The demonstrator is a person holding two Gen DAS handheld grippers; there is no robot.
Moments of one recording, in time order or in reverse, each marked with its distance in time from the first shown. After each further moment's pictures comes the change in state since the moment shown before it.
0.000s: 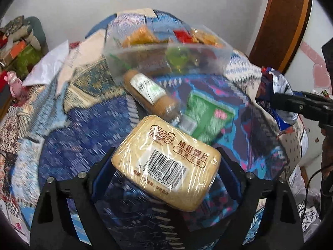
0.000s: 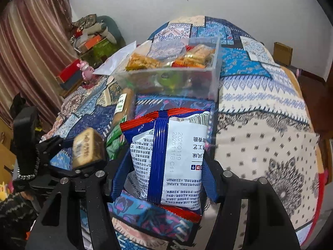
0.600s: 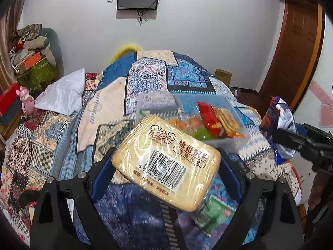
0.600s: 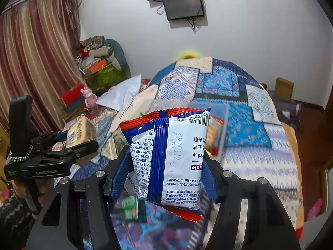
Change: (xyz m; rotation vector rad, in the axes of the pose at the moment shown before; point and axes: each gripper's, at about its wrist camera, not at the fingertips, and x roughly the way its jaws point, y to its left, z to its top) left arm -0.034 0.047 0.127 -0.089 -0.182 0.049; right arm -0.017 0.024 0.099 -0.077 -0.187 -0.004
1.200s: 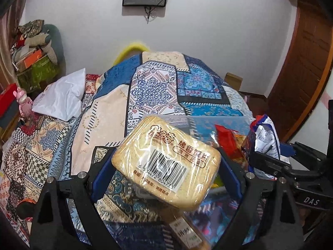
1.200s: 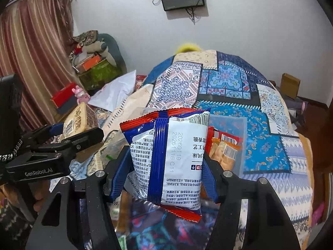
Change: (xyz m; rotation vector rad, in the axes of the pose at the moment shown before) left arm 0.076 0.019 0.051 -0.045 0.017 0.038; right arm 0.089 -0.017 0.038 0.025 0.062 -0.007
